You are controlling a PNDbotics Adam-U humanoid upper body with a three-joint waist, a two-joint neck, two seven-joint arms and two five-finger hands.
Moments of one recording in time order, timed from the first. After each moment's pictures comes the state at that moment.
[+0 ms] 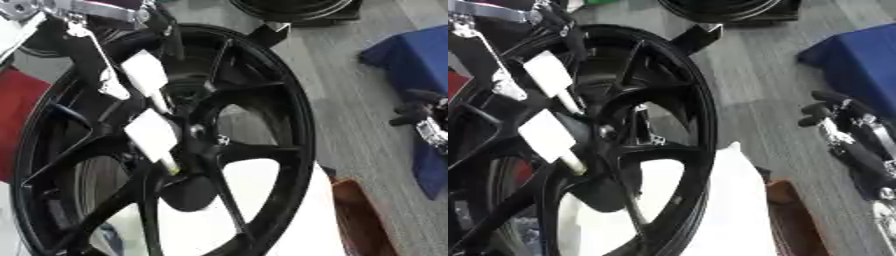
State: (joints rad) left arm -1.29 0.67 -0.61 -1.33 -0.27 -0.33 -0.79; right arm -0.04 -0.50 -0.11 -1.97 -0.24 0.06 0.02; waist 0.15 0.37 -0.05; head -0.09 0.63
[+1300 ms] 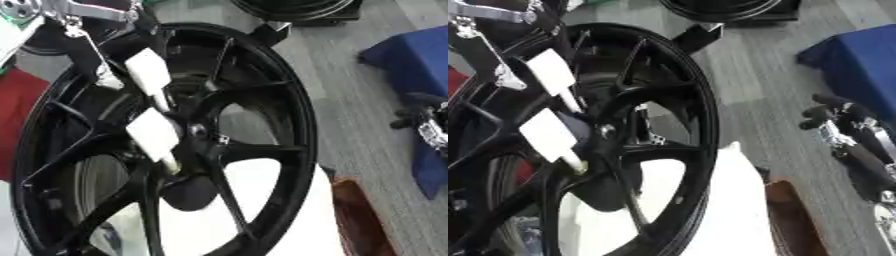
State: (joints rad) left arm -1.28 0.65 -0.56 -1.25 -0.32 -0.34 -0.77; right arm -0.04 -0.49 -0.11 -1.96 -0.24 0.06 0.03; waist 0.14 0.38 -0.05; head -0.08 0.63
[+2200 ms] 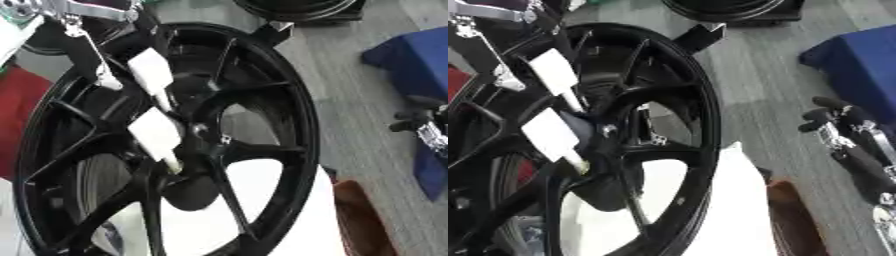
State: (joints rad) left arm -1.29 0.65 -0.56 -1.25 -0.29 -0.33 -0.78; right arm -0.04 -0.48 -0.11 -1.96 -0.24 0.06 0.03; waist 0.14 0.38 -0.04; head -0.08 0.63
